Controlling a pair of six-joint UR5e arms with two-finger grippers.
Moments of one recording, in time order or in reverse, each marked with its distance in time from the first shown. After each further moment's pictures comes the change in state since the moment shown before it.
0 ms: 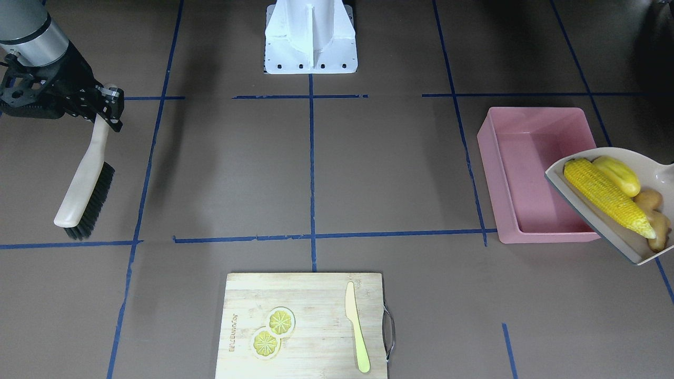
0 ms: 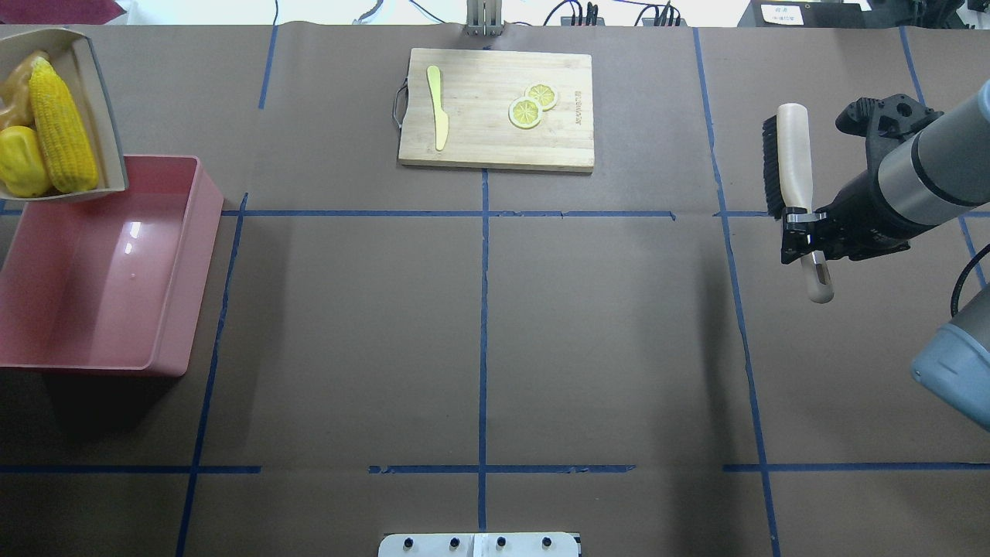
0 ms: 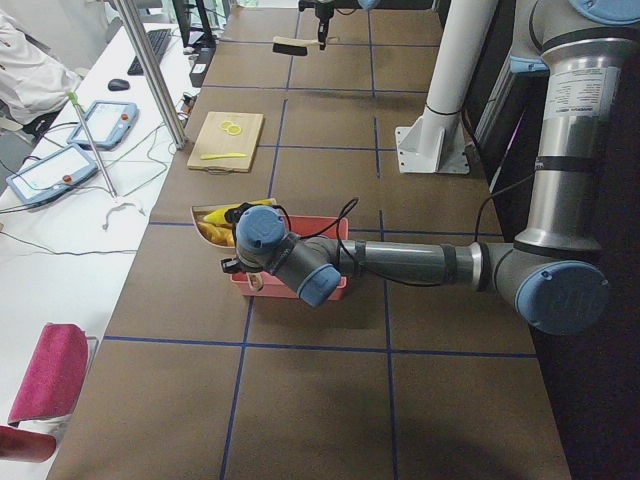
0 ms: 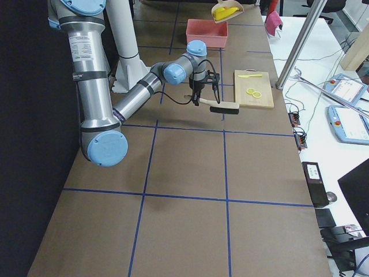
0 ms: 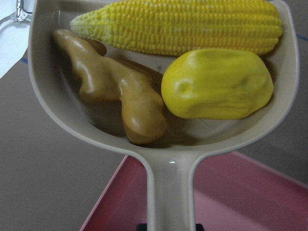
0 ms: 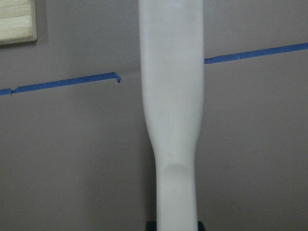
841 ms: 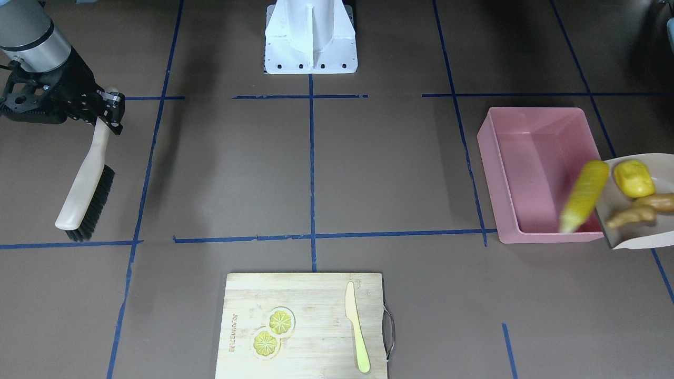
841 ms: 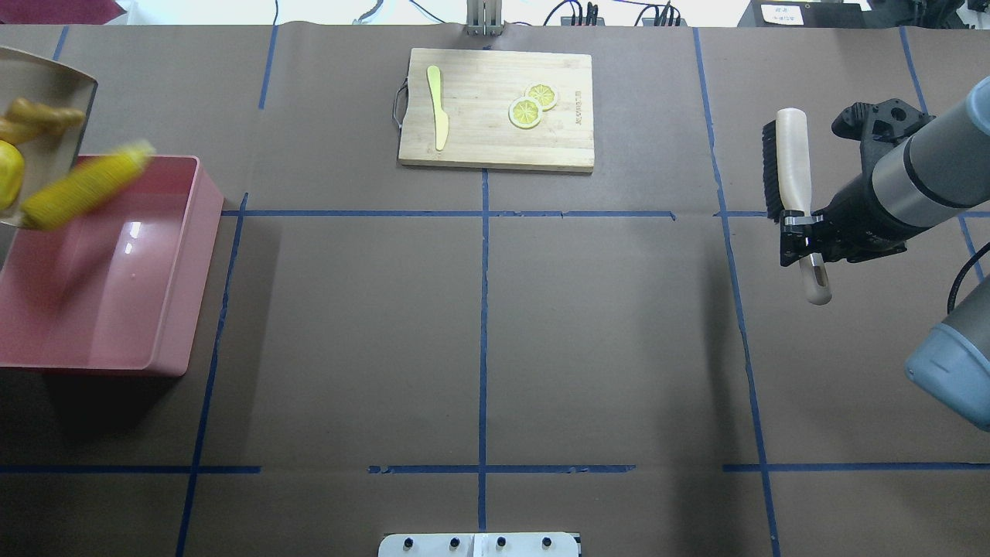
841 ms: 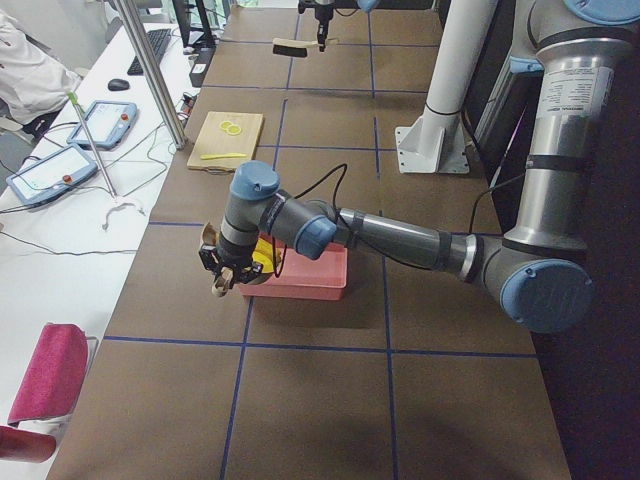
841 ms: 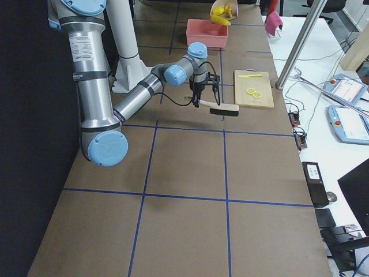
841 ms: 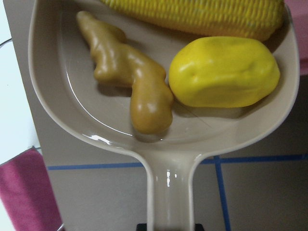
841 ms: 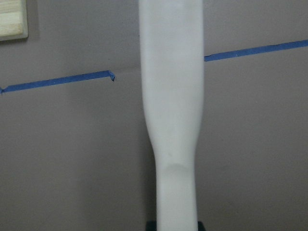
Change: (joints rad) left arm 0.018 -0.060 -0.253 0.399 0.444 0.647; right arm -0.005 0.000 -0.019 0.003 0.000 -0.001
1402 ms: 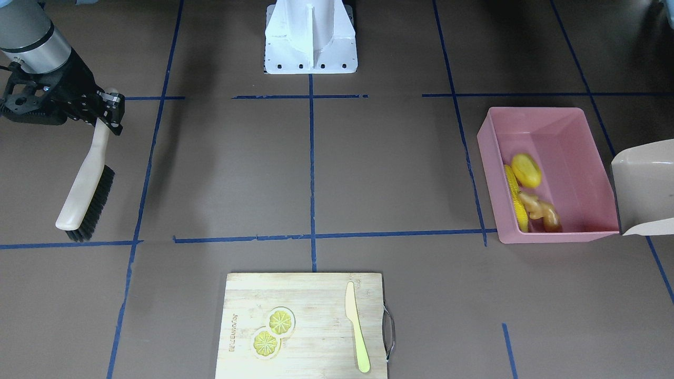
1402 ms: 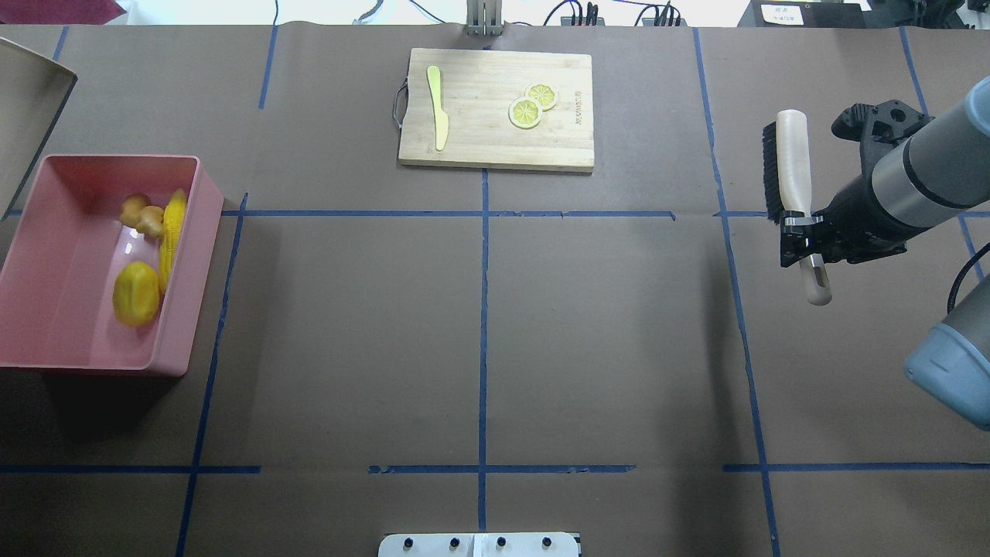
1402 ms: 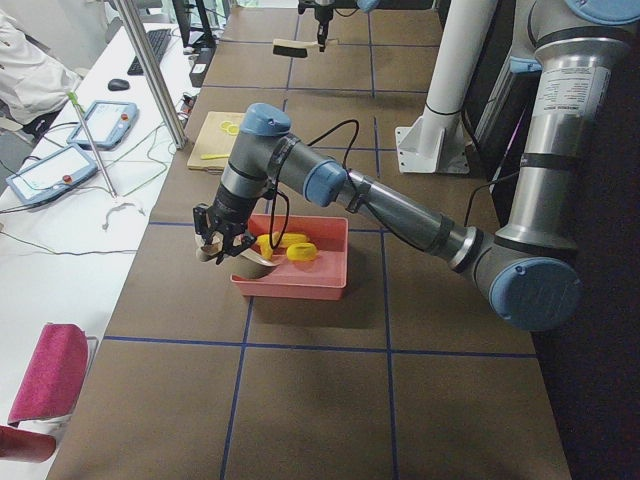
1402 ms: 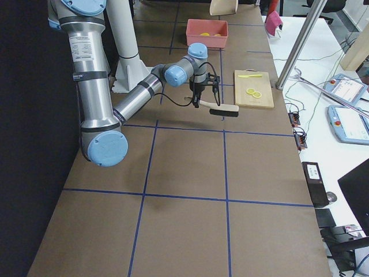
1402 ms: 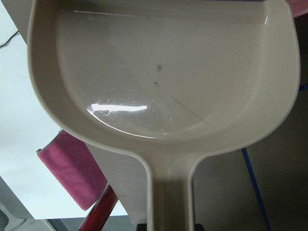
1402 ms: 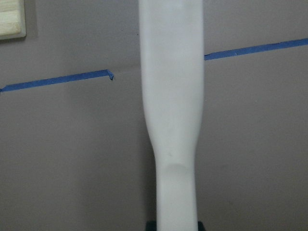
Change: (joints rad) left arm -0.005 -0.019 -0.119 0.144 0.100 0.113; right arm 0.000 -0.001 -0.002 0.000 0.003 0.000
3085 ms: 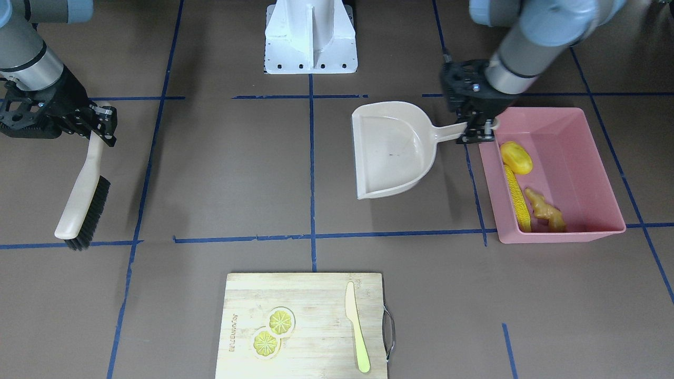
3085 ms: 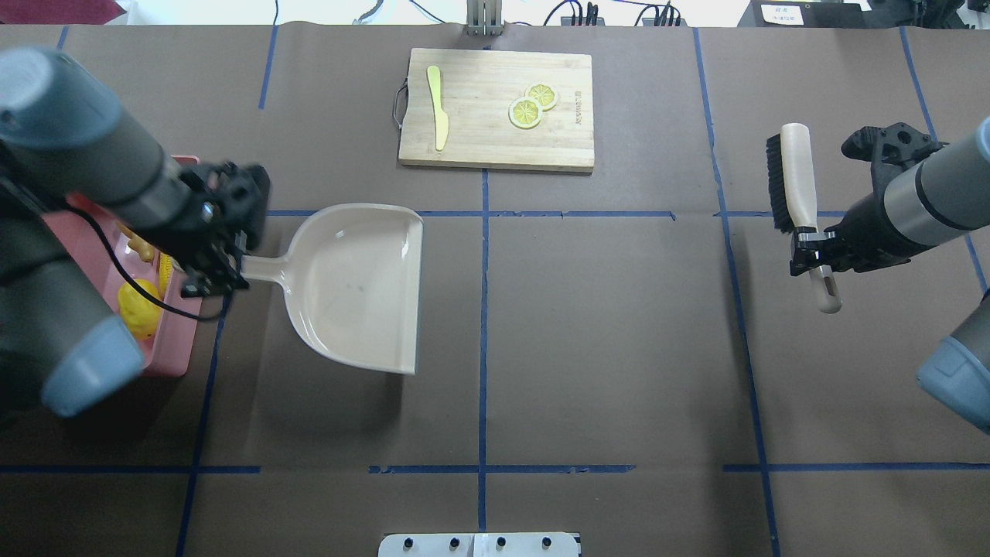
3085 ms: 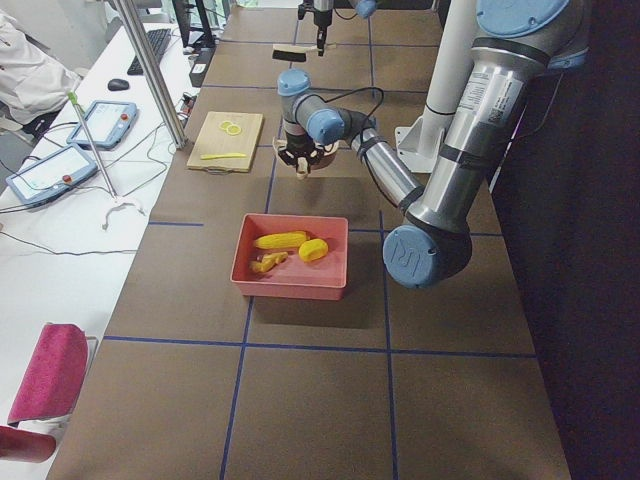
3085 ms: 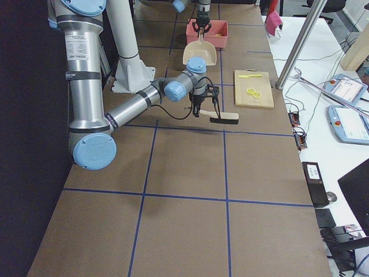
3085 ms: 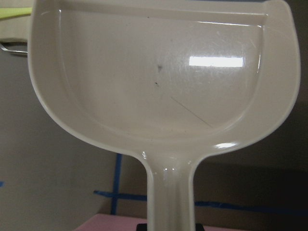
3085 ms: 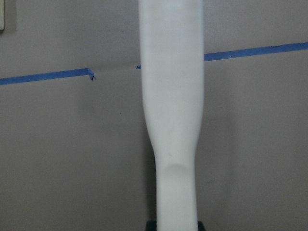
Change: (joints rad) left arm 0.723 -0.235 -0.070 0.176 -0.228 -1.003; right arm -0.001 -0.109 -0.075 0.231 -0.001 -0.020
